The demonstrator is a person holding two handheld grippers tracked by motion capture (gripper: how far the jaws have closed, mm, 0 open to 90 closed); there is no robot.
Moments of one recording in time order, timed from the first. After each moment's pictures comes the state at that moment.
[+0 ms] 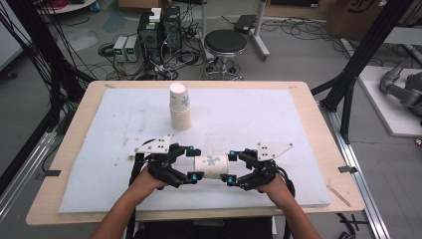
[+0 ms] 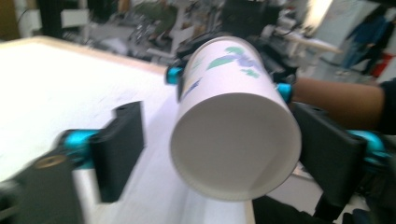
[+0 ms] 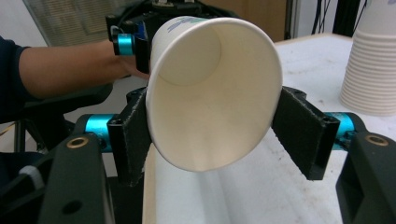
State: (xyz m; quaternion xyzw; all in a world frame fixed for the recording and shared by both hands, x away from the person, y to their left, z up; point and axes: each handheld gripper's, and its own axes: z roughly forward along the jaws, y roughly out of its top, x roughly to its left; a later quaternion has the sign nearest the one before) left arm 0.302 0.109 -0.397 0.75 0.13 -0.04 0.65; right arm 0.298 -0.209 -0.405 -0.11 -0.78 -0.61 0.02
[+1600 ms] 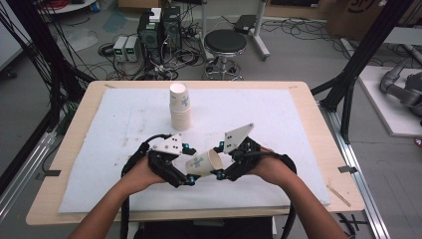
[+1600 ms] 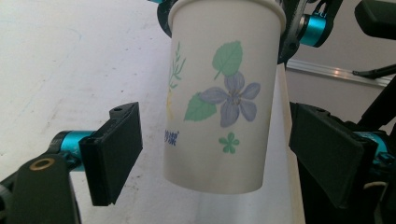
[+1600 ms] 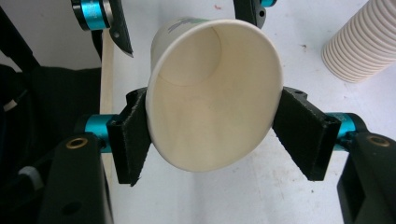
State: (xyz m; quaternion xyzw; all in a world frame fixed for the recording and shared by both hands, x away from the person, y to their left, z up) left arm 0.306 0.098 -0.371 0.88 0.09 0.03 0.47; right arm 0.314 -0.151 -0.340 -0.03 -0.93 -0.35 -0.07
